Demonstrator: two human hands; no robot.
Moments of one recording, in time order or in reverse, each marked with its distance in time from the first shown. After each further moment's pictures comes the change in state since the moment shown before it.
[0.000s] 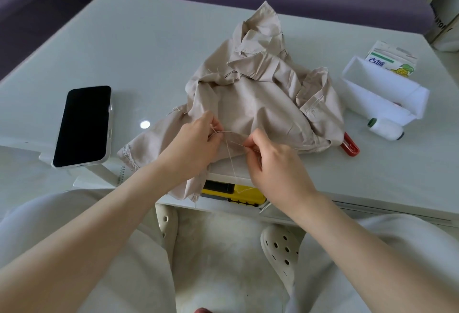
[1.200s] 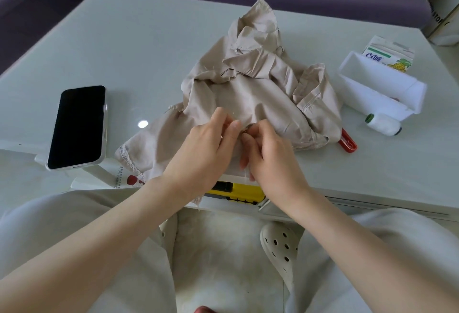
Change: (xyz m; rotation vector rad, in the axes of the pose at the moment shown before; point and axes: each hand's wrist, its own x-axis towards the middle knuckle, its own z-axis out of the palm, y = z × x) left_hand -0.019 0.022 0.015 -0.103 0.167 0.239; right_hand 0.005 -0.005 0.005 0.392 0.014 0.270
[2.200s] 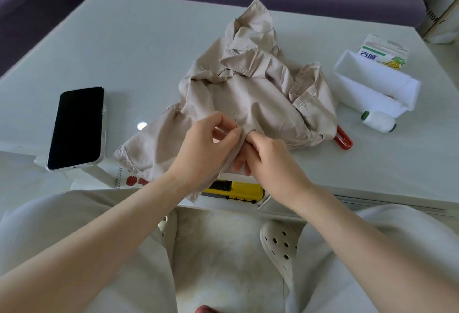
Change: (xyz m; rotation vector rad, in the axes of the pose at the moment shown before) left_hand 0.003 0.008 0.004 -0.281 -0.006 -0.203; right_hand -0.005 -0.008 -0.015 -0.053 -0.177 -0.042
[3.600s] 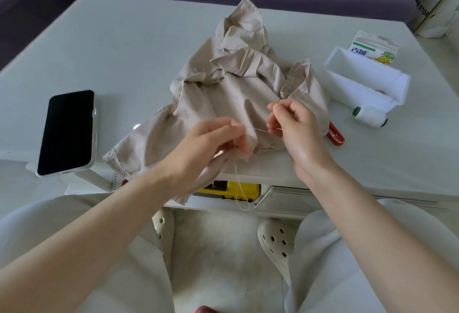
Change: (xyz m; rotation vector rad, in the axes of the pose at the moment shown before) left_hand 0.001 0.012 -0.006 -0.477 -0.386 -0.205; right_hand 0.022 0.012 -0.031 0.561 0.404 0.357
